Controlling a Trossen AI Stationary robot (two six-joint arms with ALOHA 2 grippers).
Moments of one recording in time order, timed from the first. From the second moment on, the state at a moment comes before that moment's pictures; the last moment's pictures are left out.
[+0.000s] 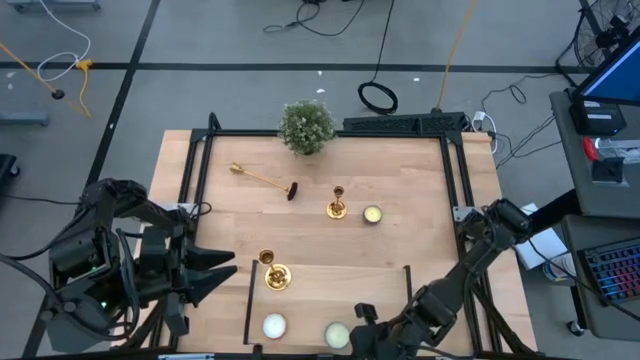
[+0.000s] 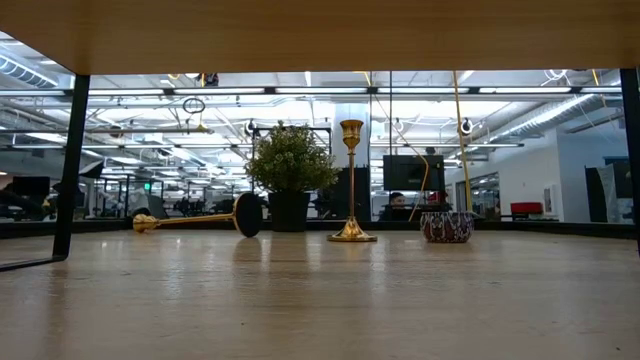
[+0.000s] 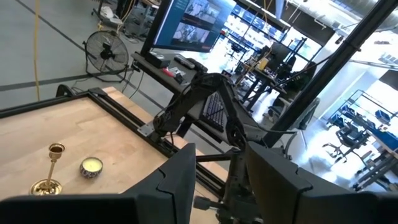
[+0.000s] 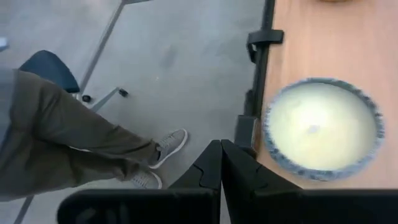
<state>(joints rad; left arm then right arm) -1.03 1.67 2.27 -1.04 -1.28 -1.02 0.77 1.86 1.67 -0.50 0.12 0.64</state>
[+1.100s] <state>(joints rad) -1.03 1.67 2.27 -1.05 -1.28 -1.02 0.73 1.88 1.63 -0.50 0.05 0.65</state>
